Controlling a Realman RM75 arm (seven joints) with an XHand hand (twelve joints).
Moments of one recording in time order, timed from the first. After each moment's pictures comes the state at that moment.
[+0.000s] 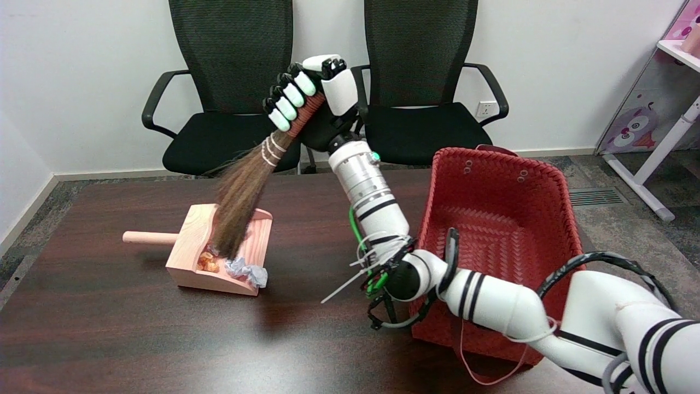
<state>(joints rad) 0.59 -1.35 0.63 -1.11 1.26 -0.83 -1.51</state>
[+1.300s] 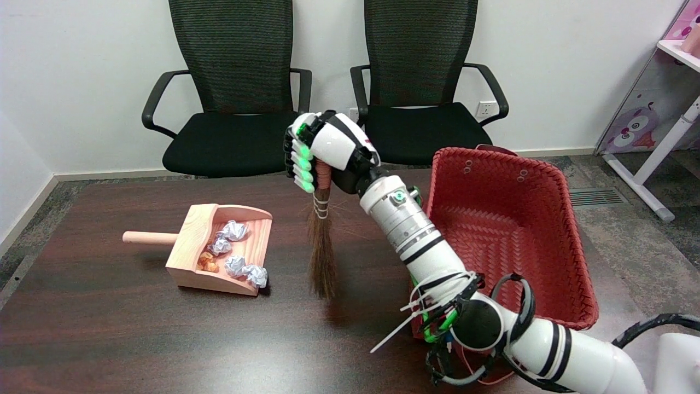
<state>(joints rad) 0.24 -1.16 0.79 -1.66 1.37 -0.59 -2.49</state>
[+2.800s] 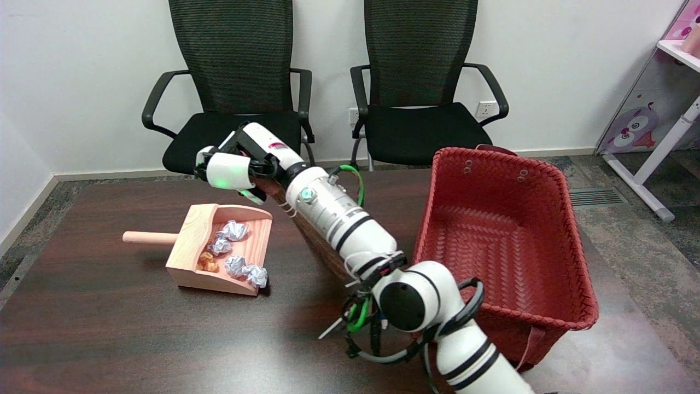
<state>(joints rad) 0.19 -1.73 1.26 -1.61 0.44 0.14 -2.56</state>
